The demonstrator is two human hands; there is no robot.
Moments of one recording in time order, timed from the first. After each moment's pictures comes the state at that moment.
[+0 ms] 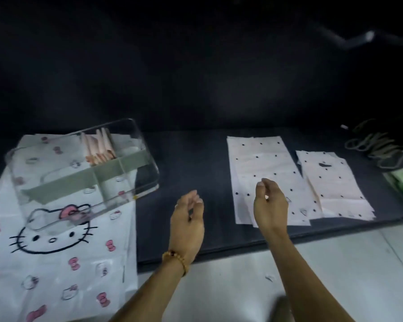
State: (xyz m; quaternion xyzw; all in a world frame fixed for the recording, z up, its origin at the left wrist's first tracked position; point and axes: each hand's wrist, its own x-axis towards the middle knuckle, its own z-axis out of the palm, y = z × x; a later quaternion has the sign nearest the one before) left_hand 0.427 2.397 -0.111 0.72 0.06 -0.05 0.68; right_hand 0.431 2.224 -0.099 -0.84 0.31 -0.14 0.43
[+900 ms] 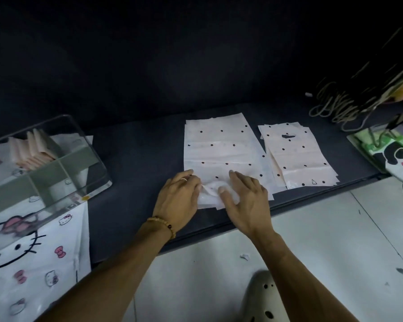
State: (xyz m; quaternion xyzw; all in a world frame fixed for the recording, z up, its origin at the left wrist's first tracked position) left_hand 0.454 2.326 -0.127 0.92 -0.29 0.03 0.26; right_hand 0.379 2.158 -0.124 -0.96 0.13 -0.11 0.22
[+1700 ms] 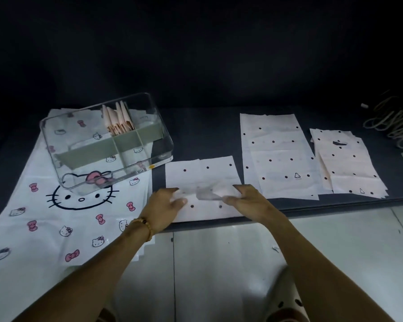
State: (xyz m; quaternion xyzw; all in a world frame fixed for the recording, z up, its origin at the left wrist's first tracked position) left_hand 0.418 2.492 -0.131 0.88 -0.06 -0.19 0.43; right_hand 0.402 2.252 -0.109 -0.85 0.13 0.24 0.44
